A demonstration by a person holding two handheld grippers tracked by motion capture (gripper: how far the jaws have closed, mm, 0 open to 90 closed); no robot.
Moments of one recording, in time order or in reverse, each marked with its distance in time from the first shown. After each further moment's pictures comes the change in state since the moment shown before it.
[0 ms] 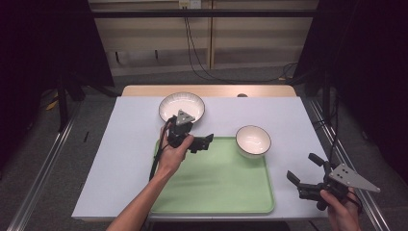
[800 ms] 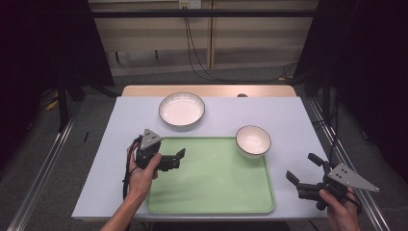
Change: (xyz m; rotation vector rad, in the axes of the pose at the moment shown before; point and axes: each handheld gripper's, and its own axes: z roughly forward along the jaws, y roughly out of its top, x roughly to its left) left arm 0.024 -0.053 -0.077 -0.050 0.094 -0.036; right arm 0.001 0.000 0.001 0.007 -0.010 -0.001
